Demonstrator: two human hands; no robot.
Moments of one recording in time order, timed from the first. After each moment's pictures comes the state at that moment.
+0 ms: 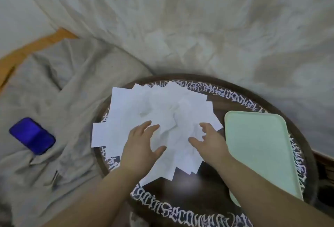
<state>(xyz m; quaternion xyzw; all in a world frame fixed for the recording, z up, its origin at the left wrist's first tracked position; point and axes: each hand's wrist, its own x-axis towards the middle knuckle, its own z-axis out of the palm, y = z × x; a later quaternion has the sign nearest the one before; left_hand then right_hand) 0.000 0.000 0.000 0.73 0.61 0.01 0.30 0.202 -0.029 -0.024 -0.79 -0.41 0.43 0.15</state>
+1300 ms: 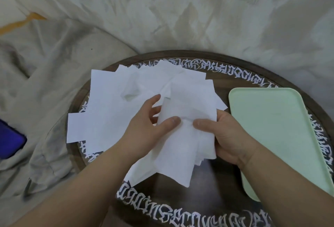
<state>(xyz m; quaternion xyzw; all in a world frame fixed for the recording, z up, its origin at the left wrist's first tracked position) 0.024 0.008 -0.035 0.58 0.56 0.14 0.58 0.209 -0.050 -0.051 -0.50 -0.17 0.69 0.49</state>
